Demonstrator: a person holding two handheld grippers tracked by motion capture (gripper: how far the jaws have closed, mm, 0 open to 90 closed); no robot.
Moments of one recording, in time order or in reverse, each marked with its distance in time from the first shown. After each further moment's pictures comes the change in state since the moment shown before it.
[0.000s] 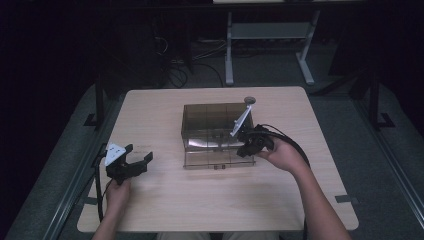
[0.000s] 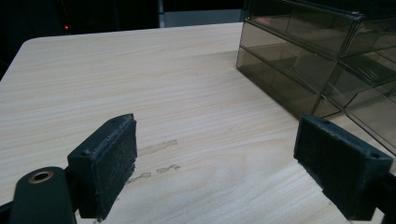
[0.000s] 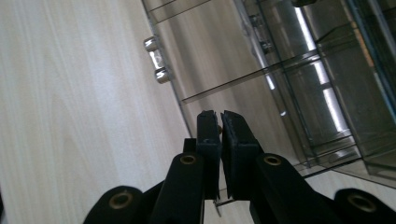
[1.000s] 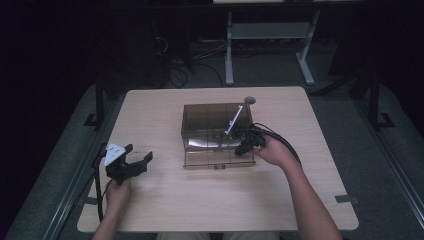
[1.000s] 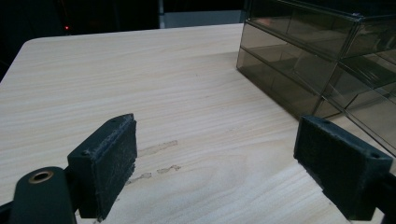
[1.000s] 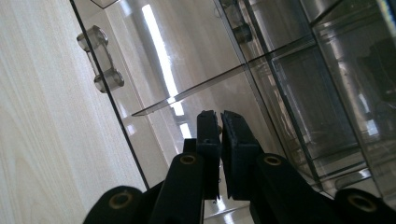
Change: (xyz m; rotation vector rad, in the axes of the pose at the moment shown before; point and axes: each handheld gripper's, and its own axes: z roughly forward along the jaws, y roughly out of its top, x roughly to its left) left arm 0.001 0.000 0.000 -0.002 0.000 0.000; right arm -0.026 0.008 0.039 0.088 0.028 0.060
